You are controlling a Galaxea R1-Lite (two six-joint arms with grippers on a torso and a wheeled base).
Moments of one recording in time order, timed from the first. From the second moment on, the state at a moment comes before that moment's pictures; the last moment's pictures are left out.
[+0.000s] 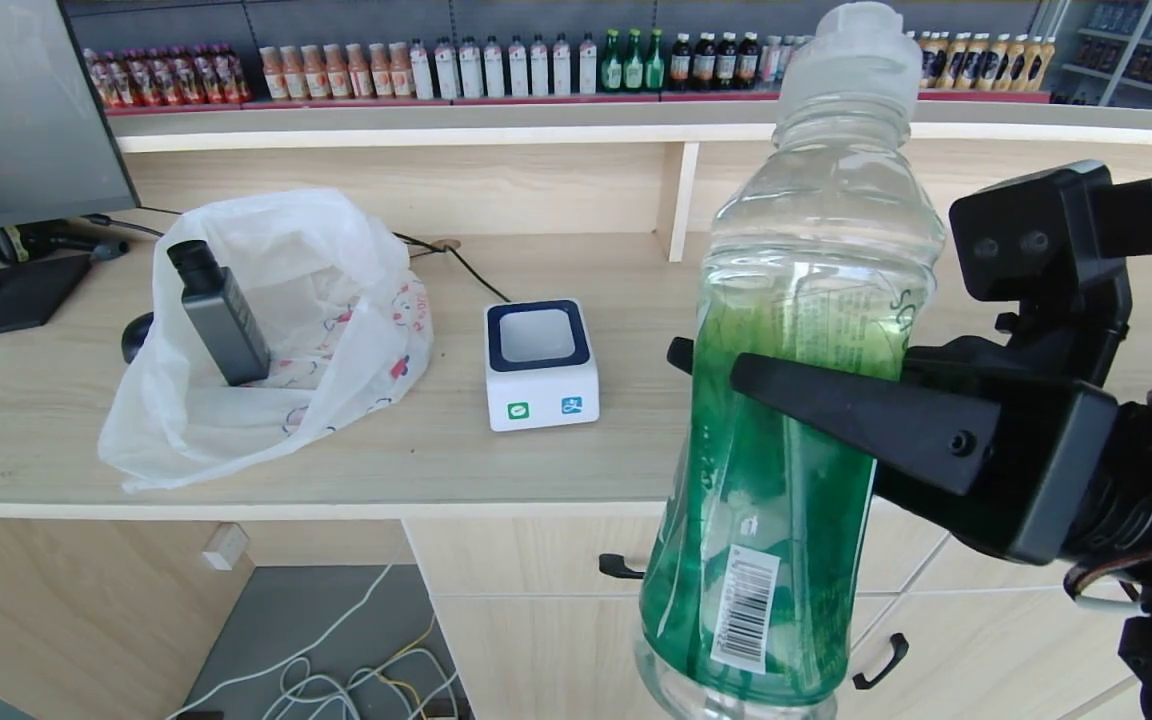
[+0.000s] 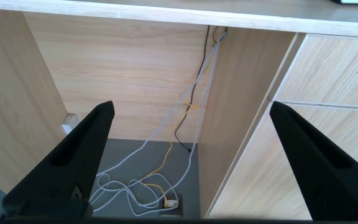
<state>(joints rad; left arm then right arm) 0.00 0.00 0.00 0.00 0.00 0.00 0.69 1.63 -0.61 -1.57 0.78 0.80</state>
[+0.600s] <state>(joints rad) 0.00 0.00 0.00 0.00 0.00 0.00 0.69 1.64 -0.60 -1.57 0.78 0.80</state>
